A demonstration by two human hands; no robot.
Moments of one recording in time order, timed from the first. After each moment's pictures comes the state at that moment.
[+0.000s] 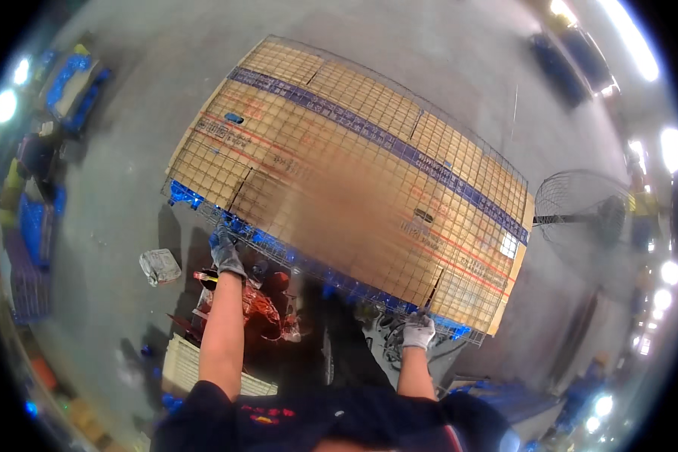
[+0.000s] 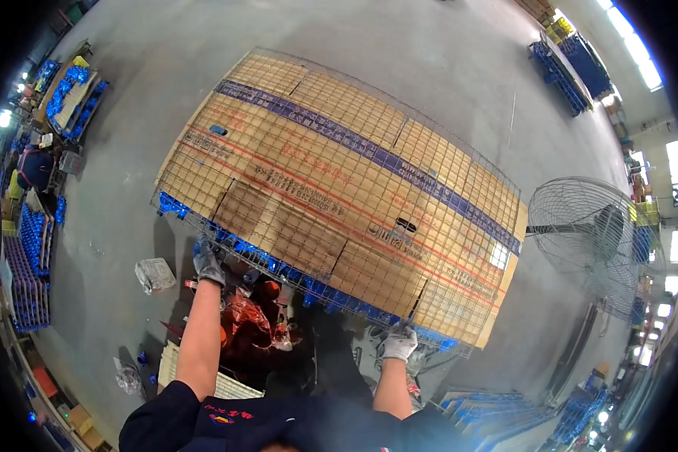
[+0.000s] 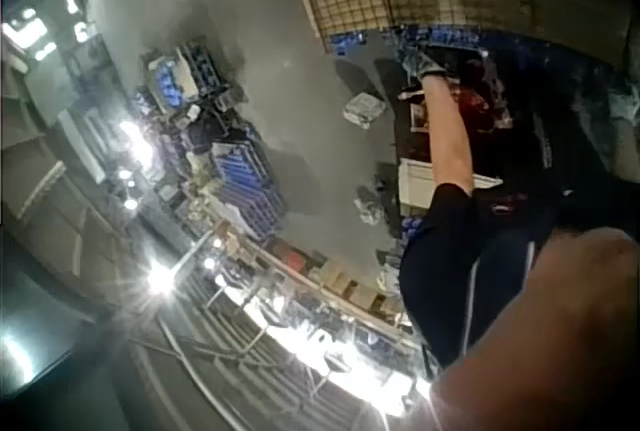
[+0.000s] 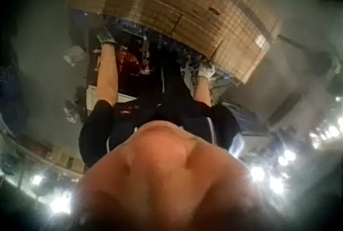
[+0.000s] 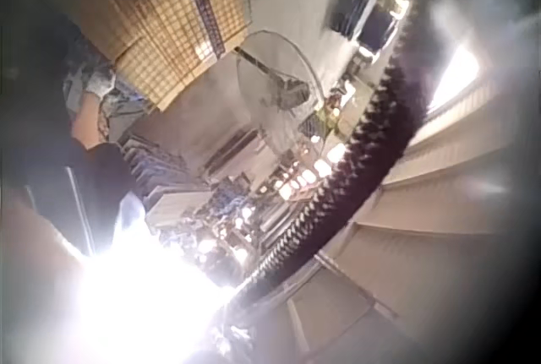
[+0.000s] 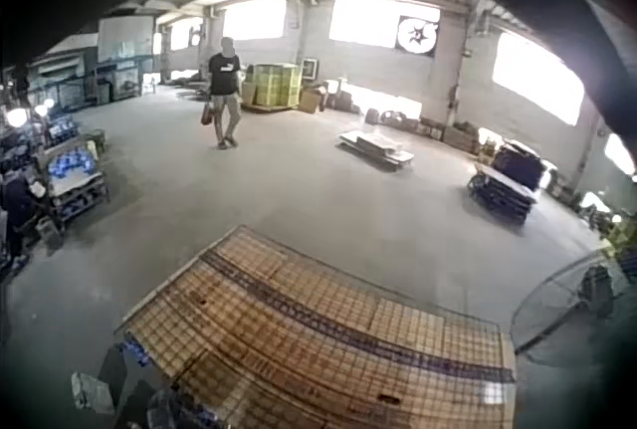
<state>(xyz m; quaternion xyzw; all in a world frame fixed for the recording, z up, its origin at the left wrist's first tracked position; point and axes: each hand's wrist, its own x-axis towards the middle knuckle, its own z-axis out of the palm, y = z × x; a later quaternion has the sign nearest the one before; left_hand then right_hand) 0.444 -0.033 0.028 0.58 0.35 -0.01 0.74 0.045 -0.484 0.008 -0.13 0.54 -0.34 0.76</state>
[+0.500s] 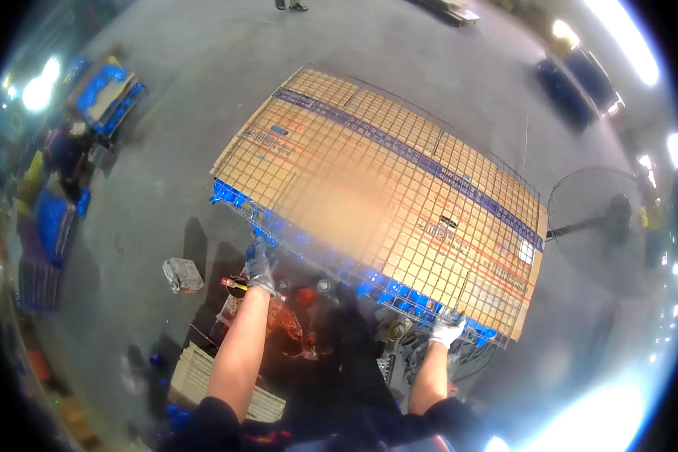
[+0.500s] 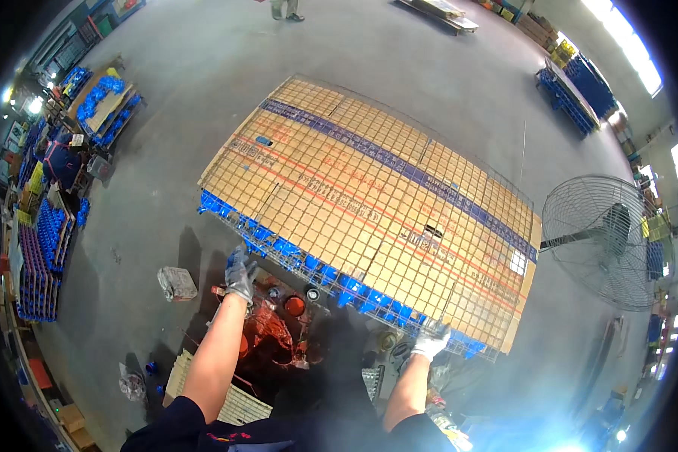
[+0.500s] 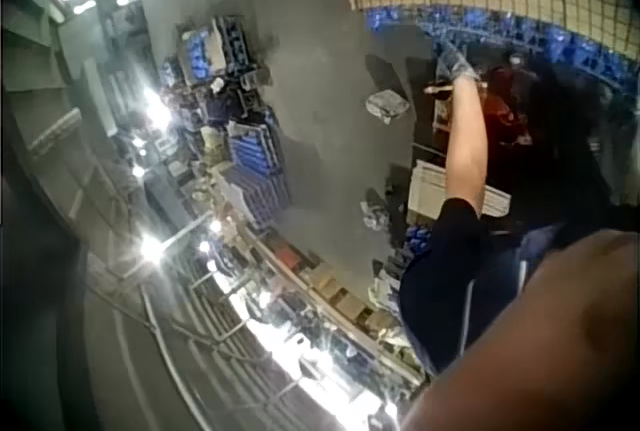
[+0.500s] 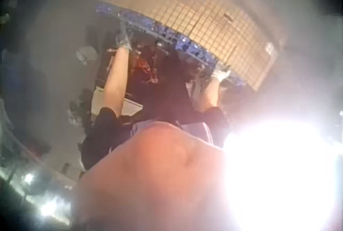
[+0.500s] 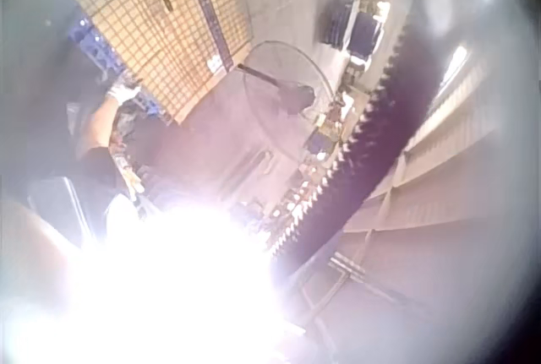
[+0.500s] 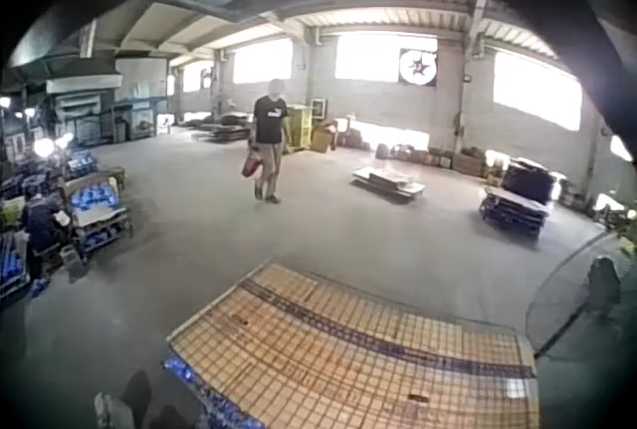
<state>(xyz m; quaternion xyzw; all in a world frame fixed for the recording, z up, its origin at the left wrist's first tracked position) 0.392 -0.021 0.095 0.55 0.39 -0.08 0.73 0.080 -0.492 0.001 -0.03 0.35 -0.42 0.84</state>
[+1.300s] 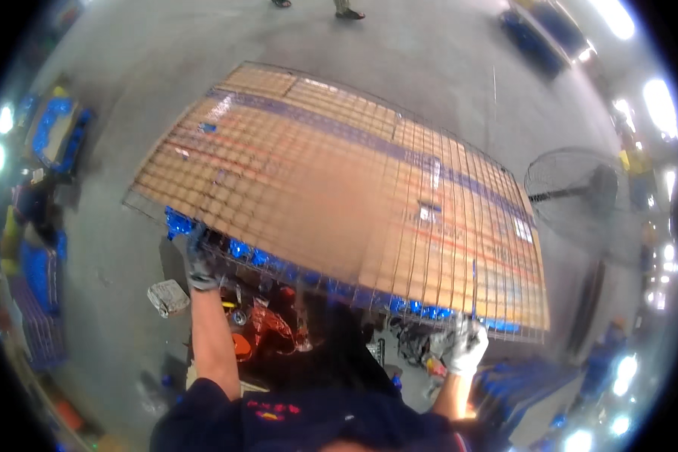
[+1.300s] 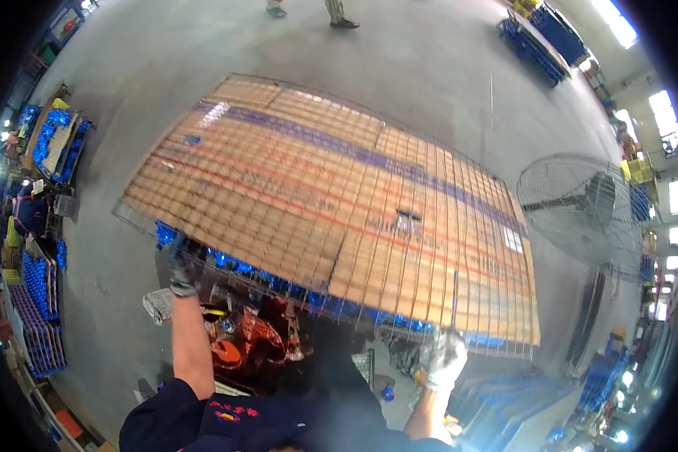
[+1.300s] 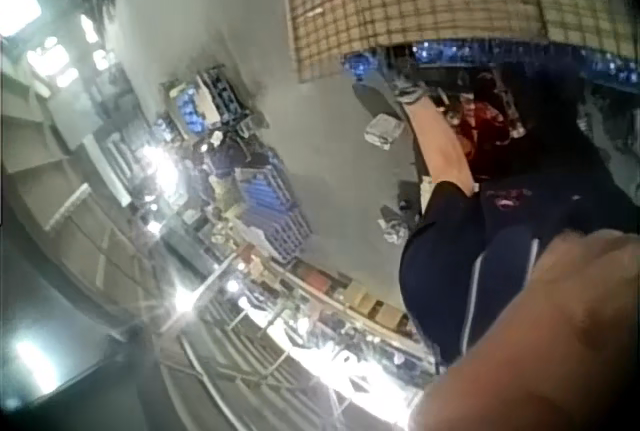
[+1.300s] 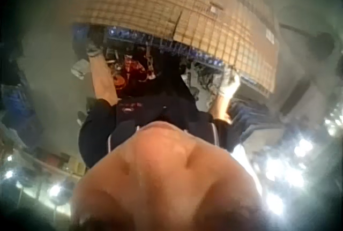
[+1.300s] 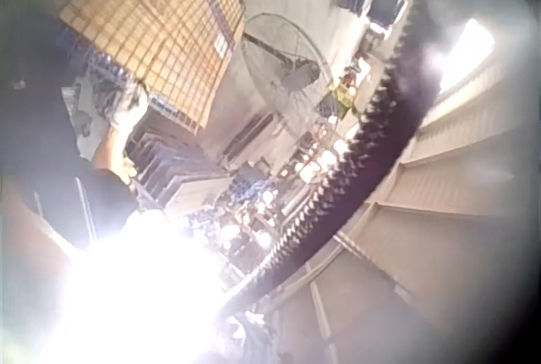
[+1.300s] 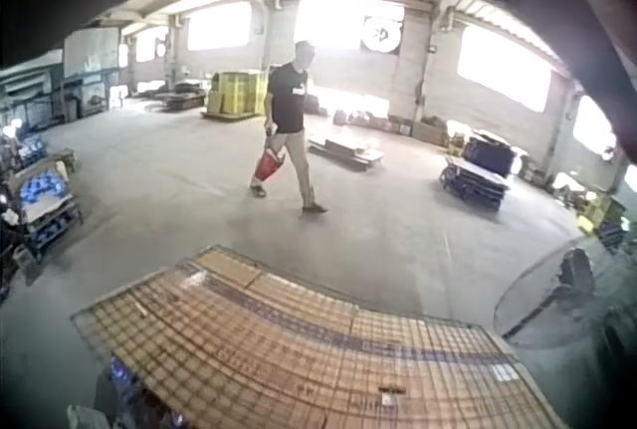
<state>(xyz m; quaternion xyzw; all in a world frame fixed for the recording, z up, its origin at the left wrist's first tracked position) 0.502 -0.042 0.085 0.40 0.04 -0.11 0.91 0.075 -0.476 0.163 -0.70 0.38 -0.32 0.51</state>
